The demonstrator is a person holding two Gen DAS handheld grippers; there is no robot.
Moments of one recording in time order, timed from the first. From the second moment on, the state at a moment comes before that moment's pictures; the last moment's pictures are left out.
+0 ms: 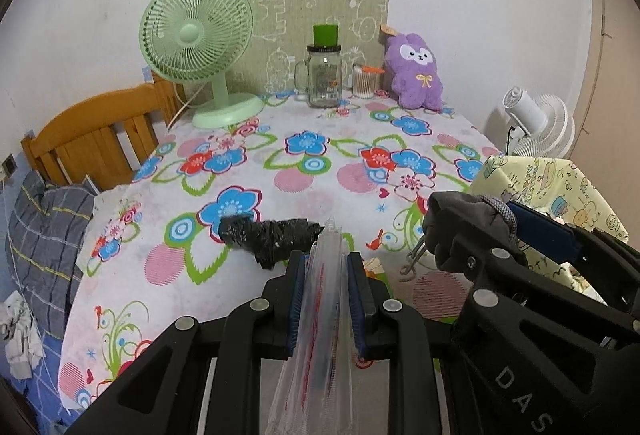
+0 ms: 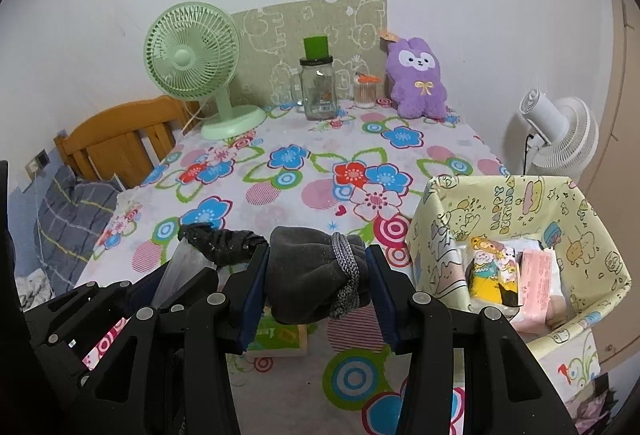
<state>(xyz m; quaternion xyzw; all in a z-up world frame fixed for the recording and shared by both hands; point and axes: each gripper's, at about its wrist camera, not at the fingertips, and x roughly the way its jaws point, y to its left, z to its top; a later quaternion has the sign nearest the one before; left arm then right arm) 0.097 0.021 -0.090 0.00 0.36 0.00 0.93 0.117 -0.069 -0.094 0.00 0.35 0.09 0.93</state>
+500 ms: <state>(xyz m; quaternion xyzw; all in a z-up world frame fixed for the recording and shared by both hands) 0.085 -0.002 -0.064 0.00 0.32 0.01 0.95 0.104 -0.090 -0.063 0.00 0.32 0.11 0.94</state>
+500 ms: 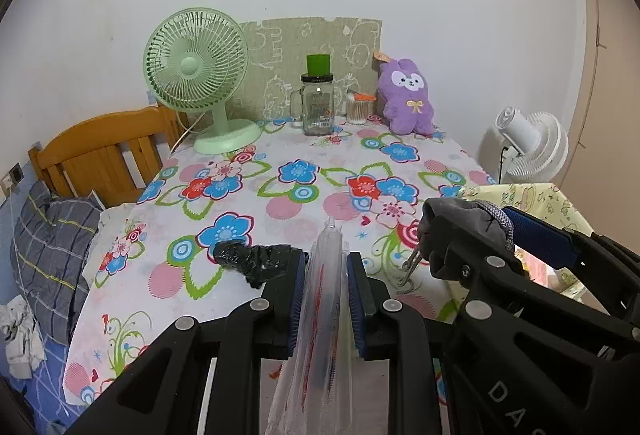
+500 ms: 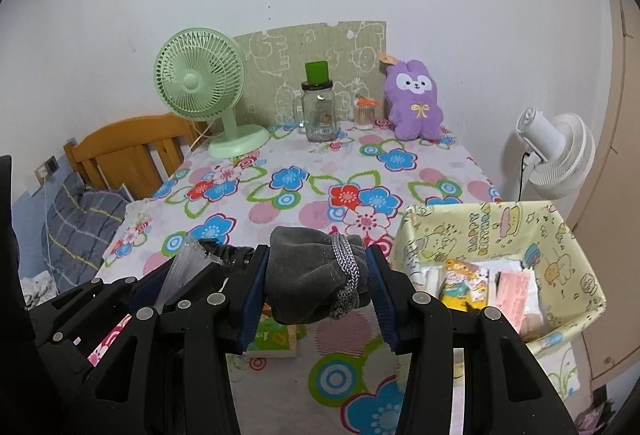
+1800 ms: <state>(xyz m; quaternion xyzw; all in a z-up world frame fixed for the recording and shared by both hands) 0.102 -0.116 -0.046 0.01 0.29 -0.05 0.96 0.110 -0.206 -0.040 0.00 0.29 0.07 0.95</state>
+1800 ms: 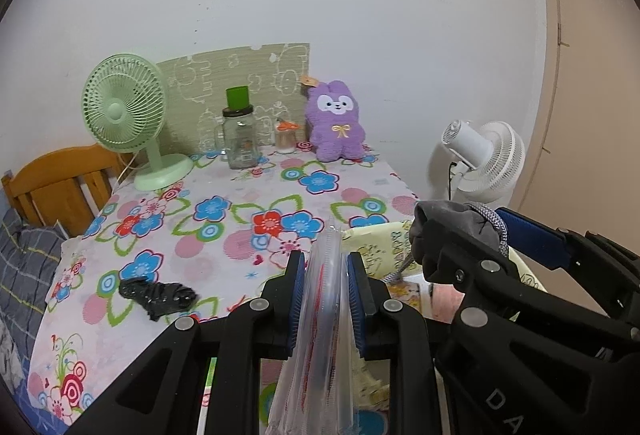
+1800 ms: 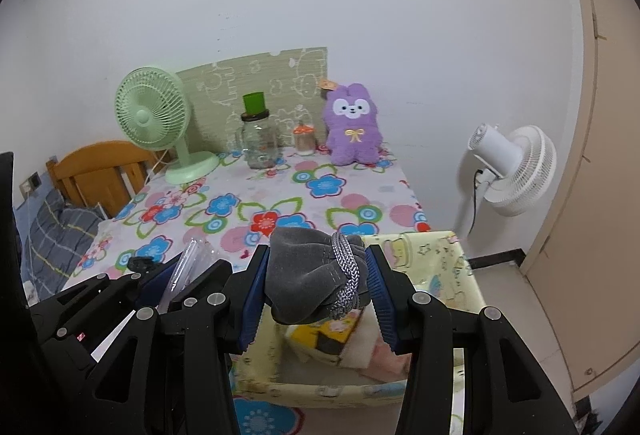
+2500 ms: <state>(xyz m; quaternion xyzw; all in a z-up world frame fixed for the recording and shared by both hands) 0.137 -0.170 -0.060 0.03 0.30 -0.09 0.95 0.133 -0.259 -0.053 0.02 0.30 0.03 0.95</state>
